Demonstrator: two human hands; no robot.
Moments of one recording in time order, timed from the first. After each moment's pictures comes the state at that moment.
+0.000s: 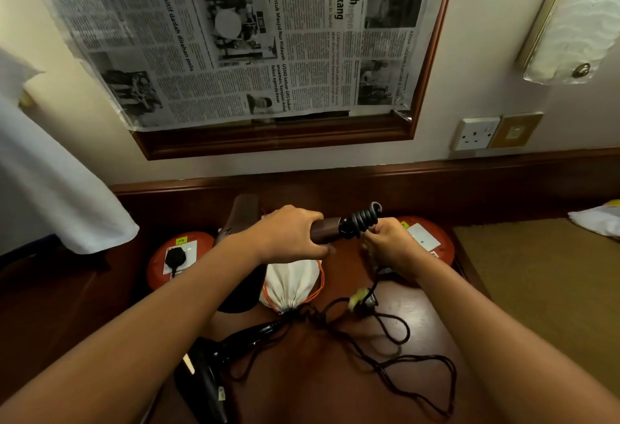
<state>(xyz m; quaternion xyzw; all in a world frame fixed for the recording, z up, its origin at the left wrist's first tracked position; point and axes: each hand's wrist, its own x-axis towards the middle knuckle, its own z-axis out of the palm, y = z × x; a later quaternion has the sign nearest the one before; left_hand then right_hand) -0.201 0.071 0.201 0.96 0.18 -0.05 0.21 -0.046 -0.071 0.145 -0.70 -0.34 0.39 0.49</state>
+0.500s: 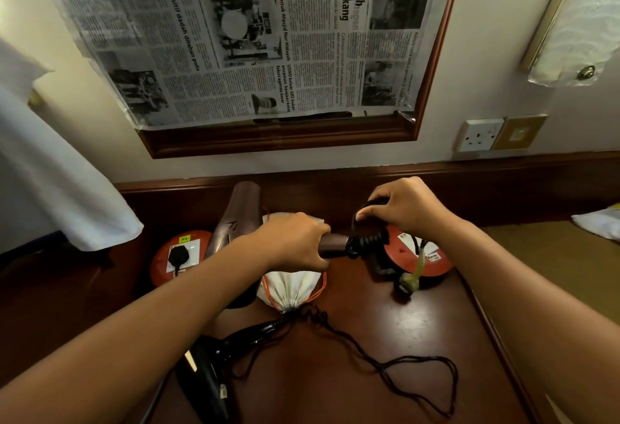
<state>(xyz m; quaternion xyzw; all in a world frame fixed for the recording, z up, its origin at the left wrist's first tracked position) -0.201 0.055 0.204 0.98 0.15 -0.09 0.06 -0.014 -0.062 0.207 -0.80 -0.54 0.11 0.25</state>
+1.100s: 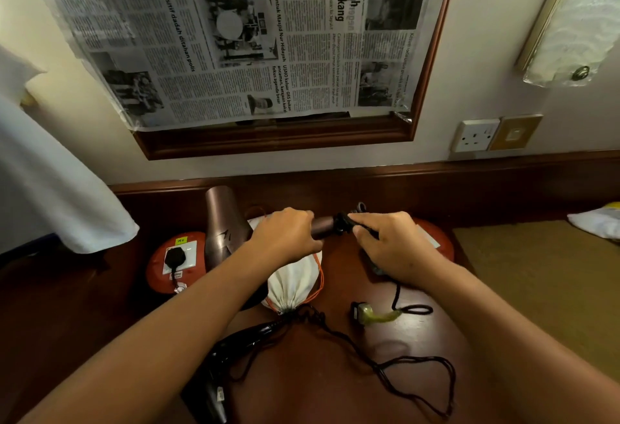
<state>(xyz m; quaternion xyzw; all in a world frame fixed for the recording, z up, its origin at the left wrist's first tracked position) -0.189 0.069 0.181 0.95 0.29 -0.03 0.06 -0.075 -0.094 0.201 -0.76 -0.53 0.15 0.33</state>
